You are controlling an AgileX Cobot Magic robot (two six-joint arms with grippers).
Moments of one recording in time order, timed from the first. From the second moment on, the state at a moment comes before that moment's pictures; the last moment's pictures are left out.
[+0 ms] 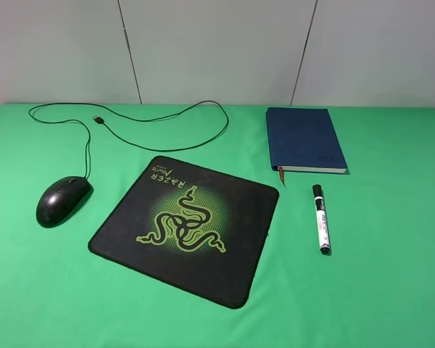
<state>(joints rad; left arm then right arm) -0.09 0.00 -0.49 -0.04 1.06 0.12 -0.04 0.00 -0.50 -0.01 1.03 0.03</state>
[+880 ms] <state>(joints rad) -0.09 0.00 -0.49 -0.04 1.06 0.12 -0.04 0.00 -0.50 -0.01 1.03 0.03</state>
